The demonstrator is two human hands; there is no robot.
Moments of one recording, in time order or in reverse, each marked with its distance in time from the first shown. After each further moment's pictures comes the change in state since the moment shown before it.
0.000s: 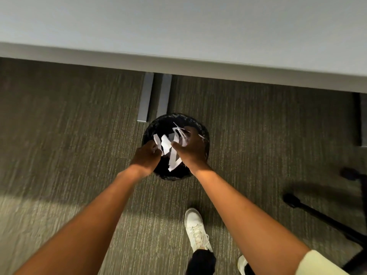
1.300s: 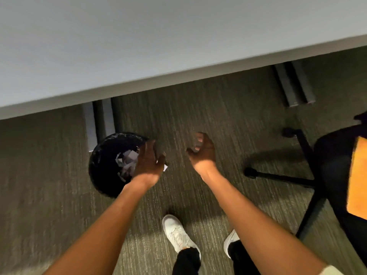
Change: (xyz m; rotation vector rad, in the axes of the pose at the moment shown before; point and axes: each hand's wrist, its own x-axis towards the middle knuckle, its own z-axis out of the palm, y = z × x) left_hand -0.070 0.152 0.133 0.119 -0.051 0.379; right_hand -0.036 0.087 -0.218 0.087 0.412 0.140
